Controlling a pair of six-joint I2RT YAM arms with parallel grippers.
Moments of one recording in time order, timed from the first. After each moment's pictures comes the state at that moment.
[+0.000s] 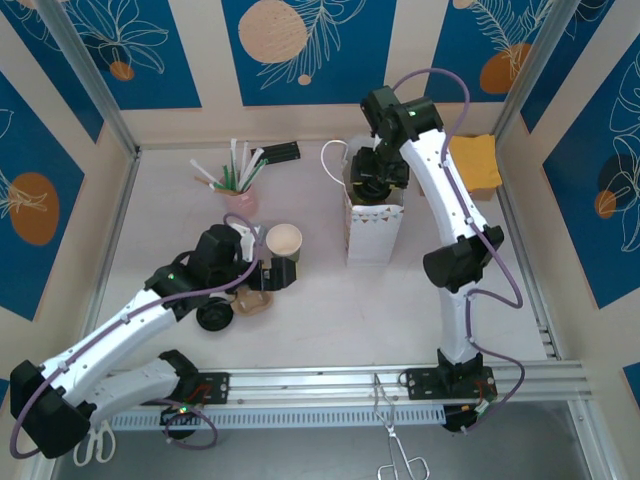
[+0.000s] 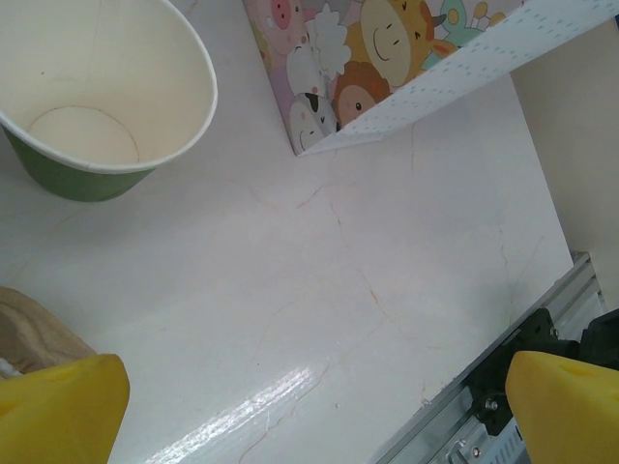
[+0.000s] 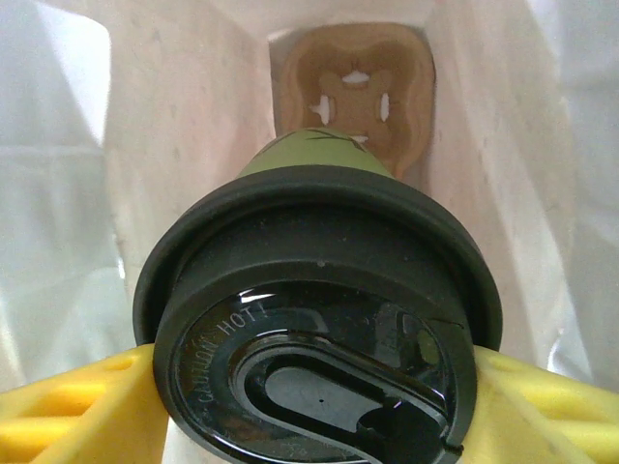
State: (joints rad) left arm -0.68 0.96 0.80 -0.53 0.26 -0.62; right arm 0.43 2.08 2.49 -1.71 0.01 0.51
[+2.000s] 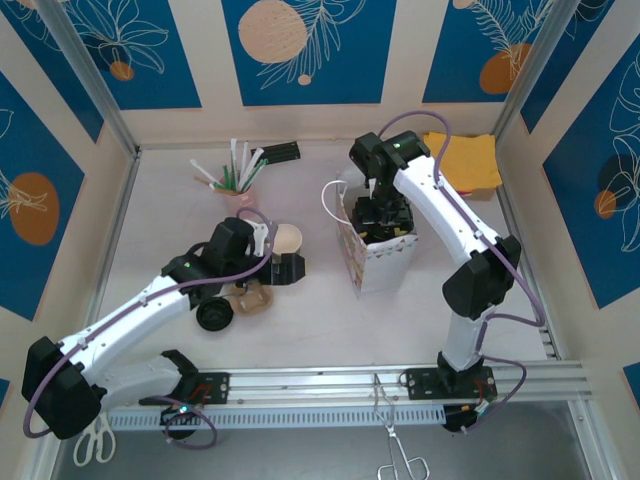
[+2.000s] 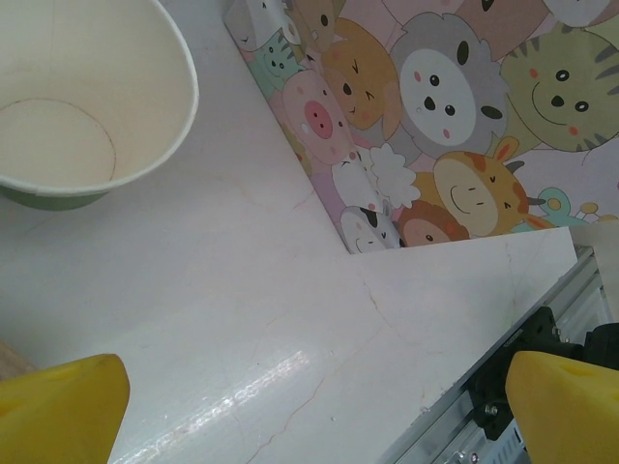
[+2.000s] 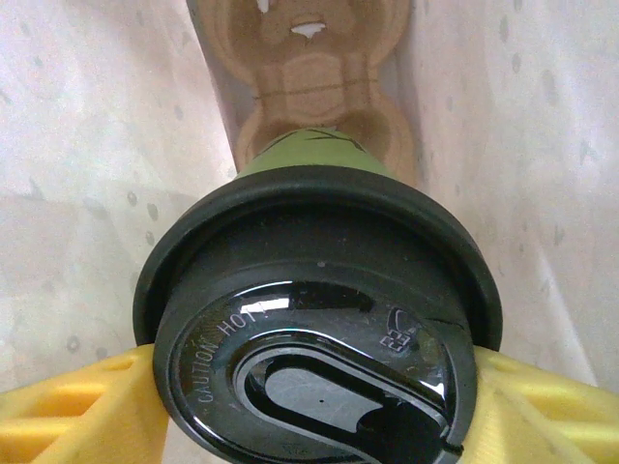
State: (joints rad) left arm -0.68 1.08 0.83 -0.48 0.29 -0.62; right arm 0.52 1.84 1.97 -1.70 0.00 0.47
